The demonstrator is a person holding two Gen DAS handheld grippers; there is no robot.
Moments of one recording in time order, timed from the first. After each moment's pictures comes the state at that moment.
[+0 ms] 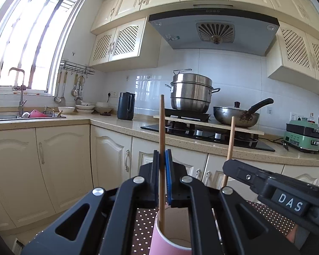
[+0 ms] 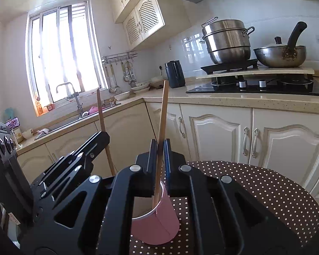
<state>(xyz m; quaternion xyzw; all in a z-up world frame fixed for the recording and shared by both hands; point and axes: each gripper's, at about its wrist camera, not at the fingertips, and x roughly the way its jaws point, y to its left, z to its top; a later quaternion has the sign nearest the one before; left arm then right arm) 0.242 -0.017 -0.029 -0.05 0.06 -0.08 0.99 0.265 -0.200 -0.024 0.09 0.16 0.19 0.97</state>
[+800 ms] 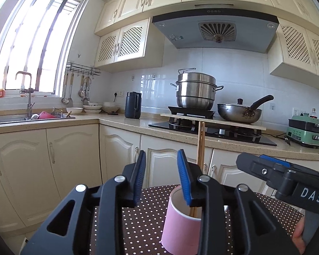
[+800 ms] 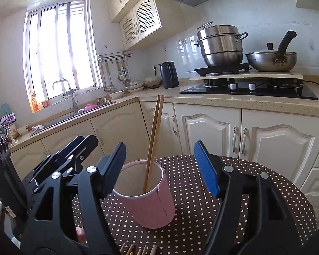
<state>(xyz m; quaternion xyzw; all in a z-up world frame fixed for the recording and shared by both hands) 0.203 -0.002 -0.024 -0.03 0.07 -0.06 1.00 0.231 -0.203 -0.018 0.08 0.15 0.16 0.97</state>
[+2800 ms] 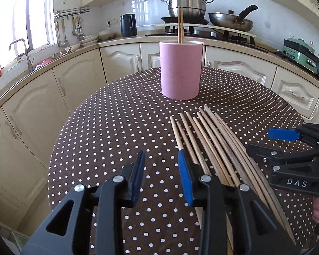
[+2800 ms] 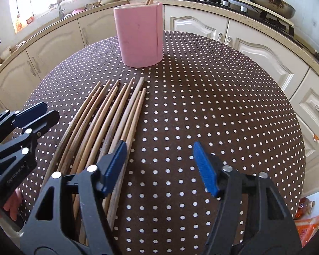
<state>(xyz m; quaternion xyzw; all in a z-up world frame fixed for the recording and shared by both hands) 0.071 0.002 -0.112 0.05 0.35 -0.05 0.93 0.115 -0.180 -0.138 -0.05 0.43 0.11 0.90</state>
